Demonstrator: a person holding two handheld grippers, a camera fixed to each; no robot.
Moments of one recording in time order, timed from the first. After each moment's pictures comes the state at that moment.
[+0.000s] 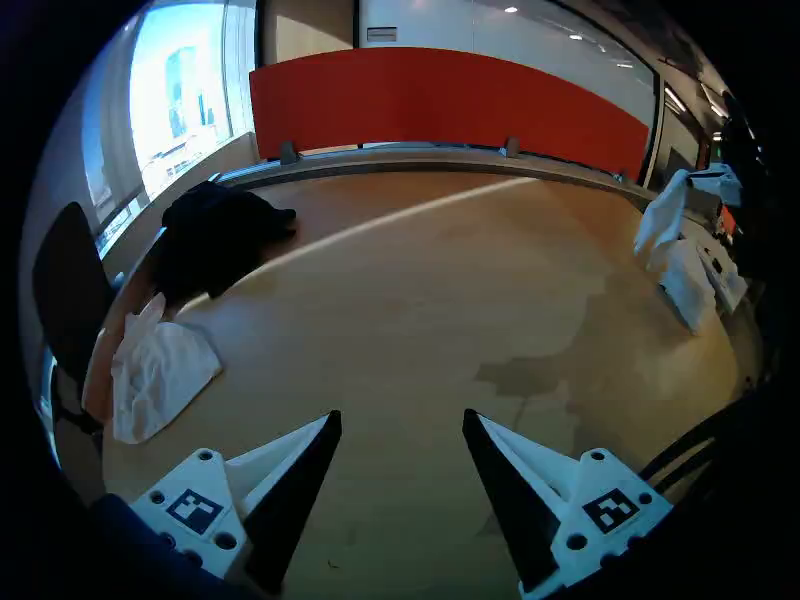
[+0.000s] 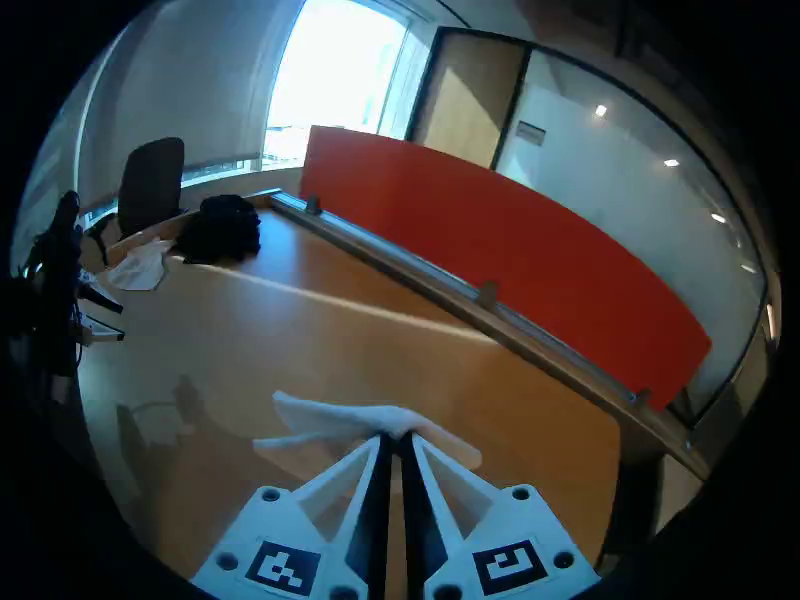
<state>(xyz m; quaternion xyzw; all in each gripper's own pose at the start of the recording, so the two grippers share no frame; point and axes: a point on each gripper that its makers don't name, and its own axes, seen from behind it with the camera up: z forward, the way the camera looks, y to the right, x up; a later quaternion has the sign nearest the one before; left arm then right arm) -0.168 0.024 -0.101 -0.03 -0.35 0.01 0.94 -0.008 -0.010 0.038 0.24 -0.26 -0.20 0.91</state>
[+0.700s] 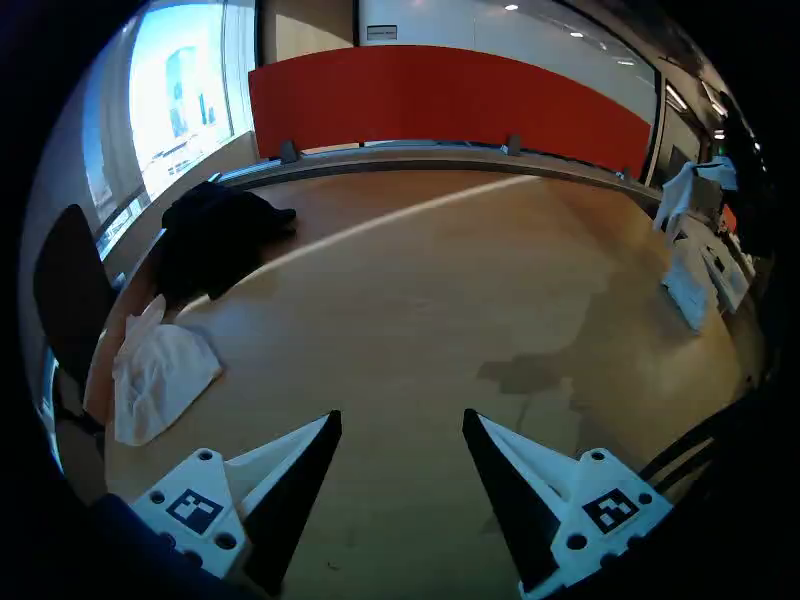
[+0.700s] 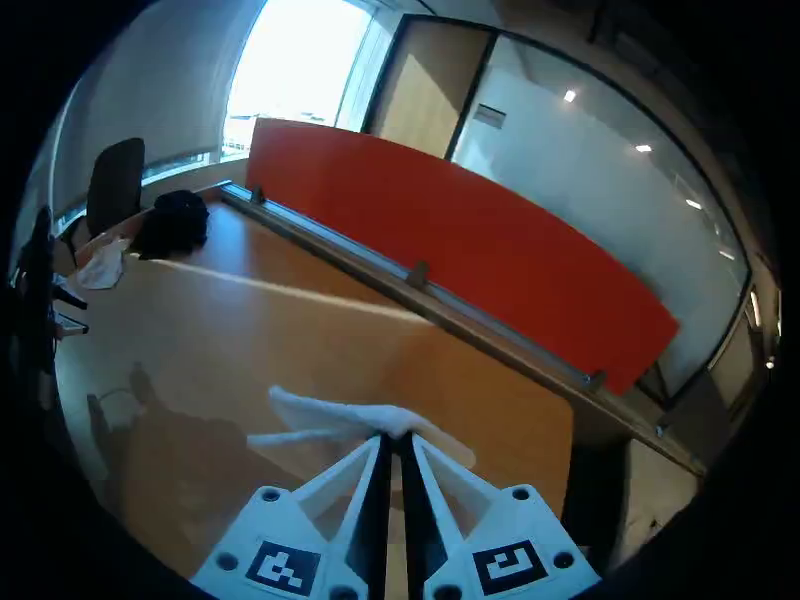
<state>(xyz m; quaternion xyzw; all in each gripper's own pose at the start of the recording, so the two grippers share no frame) -0.167 0.025 -0.096 -0.03 -0.35 0.01 0.93 0.015 0.099 0.075 0.18 -0.28 -0.21 0.92</state>
